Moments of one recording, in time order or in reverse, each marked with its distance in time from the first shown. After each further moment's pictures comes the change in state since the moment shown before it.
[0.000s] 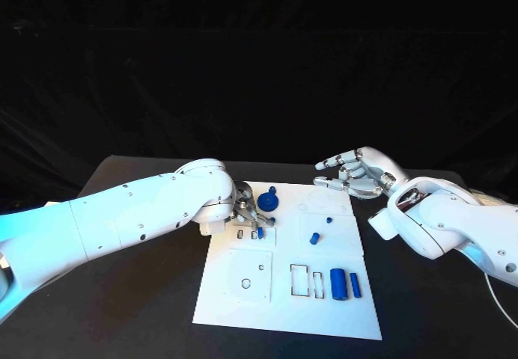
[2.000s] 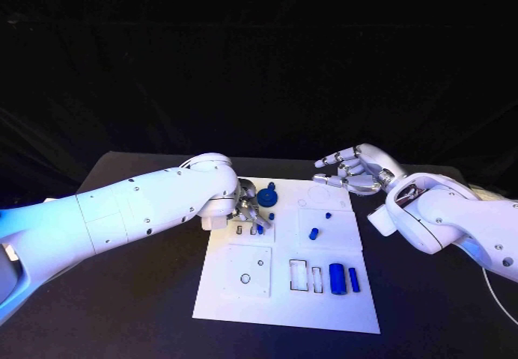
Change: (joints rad) left arm 0.002 0.030 0.001 -0.022 -0.011 0.073 -0.002; left_hand 0.235 0.002 0.194 -0.049 0.029 -0.035 -0.009 0.006 0.066 0.003 -0.004 -0.001 0.002 0.002 -0.012 0.000 0.000 0.000 0.000 -0.007 0.000 0.000; right arm -0.001 0.003 -0.002 -0.006 -0.002 0.010 -0.017; right_hand 0.005 0.005 -0.003 0.003 0.006 0.007 0.000 0.000 0.002 0.000 0.000 0.006 0.000 0.000 0.000 -0.004 0.000 0.000 0.000 0.000 0.000 0.000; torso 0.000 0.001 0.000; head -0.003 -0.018
